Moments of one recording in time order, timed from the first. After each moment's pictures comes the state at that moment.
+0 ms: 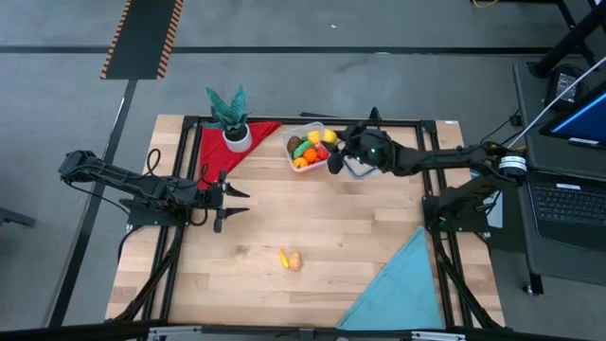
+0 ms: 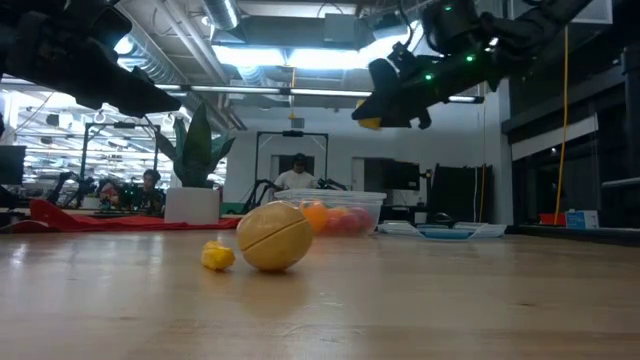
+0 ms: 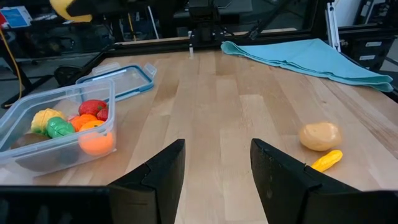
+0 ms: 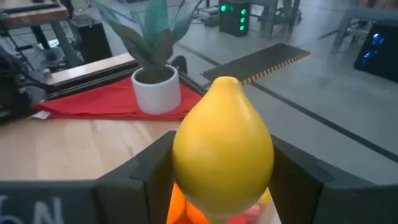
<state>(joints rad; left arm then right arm) -0.21 0.48 0.15 0.09 -0.27 0.01 -0.32 1.45 0.73 0.45 0.26 0.13</state>
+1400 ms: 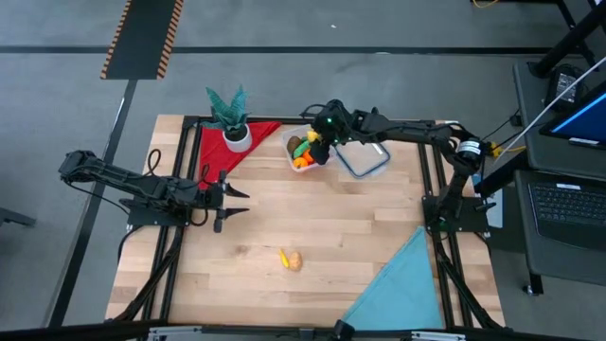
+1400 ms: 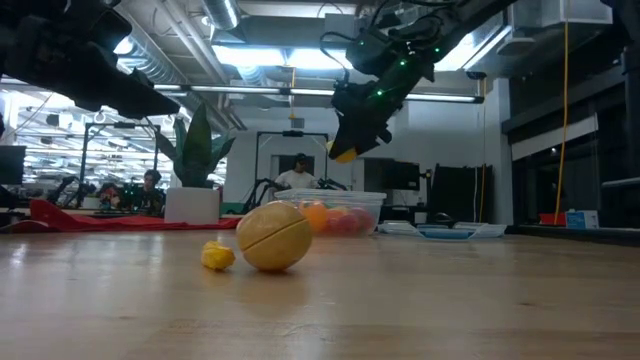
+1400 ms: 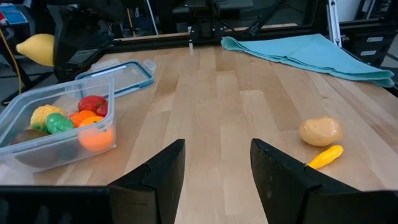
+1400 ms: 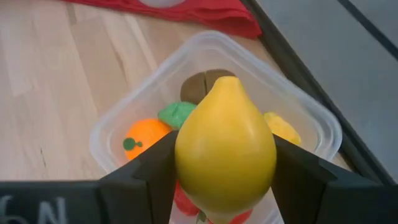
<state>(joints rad) -0.21 0.48 0.15 0.07 -0.27 0.01 -0.44 1.81 1.36 -0.35 0.01 0.01</state>
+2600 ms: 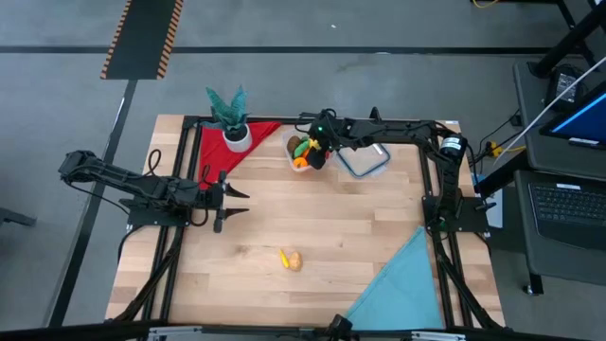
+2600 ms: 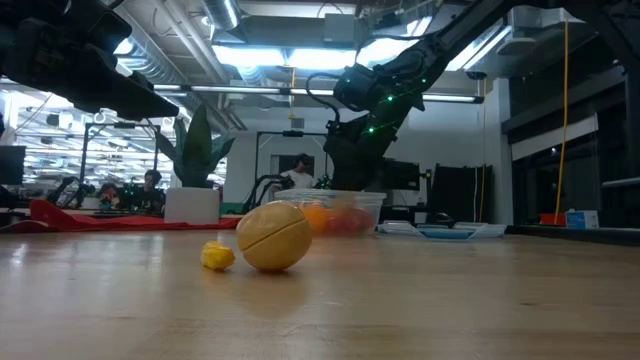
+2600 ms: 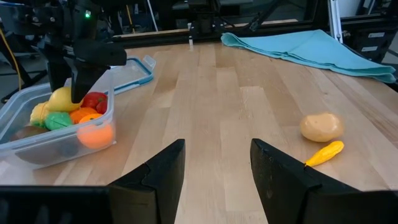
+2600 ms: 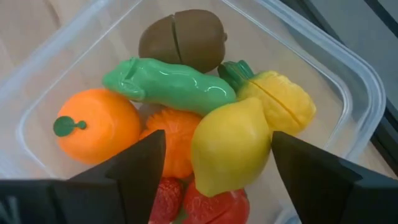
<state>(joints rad) -0.21 0.48 0.15 0.06 -0.27 0.01 -0.44 1.96 1.35 -0.32 0.09 0.05</state>
